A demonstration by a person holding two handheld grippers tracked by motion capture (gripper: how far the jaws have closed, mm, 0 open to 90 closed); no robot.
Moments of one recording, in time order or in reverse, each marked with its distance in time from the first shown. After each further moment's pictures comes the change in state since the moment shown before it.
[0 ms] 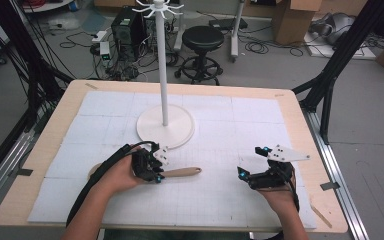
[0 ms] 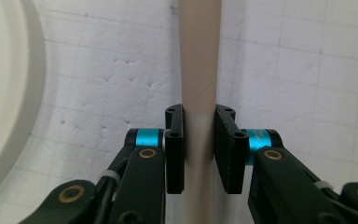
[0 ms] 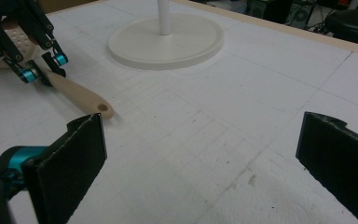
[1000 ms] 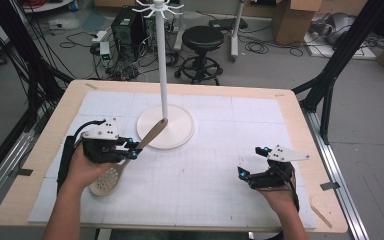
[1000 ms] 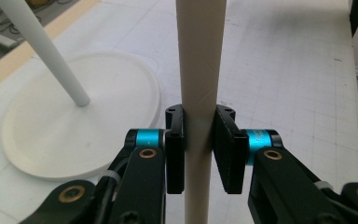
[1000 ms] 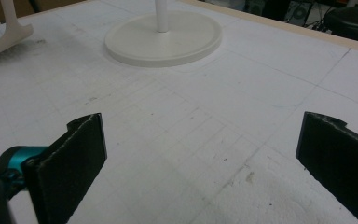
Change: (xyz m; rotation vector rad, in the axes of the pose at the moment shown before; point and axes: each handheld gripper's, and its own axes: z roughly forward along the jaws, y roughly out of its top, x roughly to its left) left arm 0.004 -0.054 -0.108 -0.496 0.168 -0.139; right arm -0.002 -0.001 0.000 0.007 -0.006 0.003
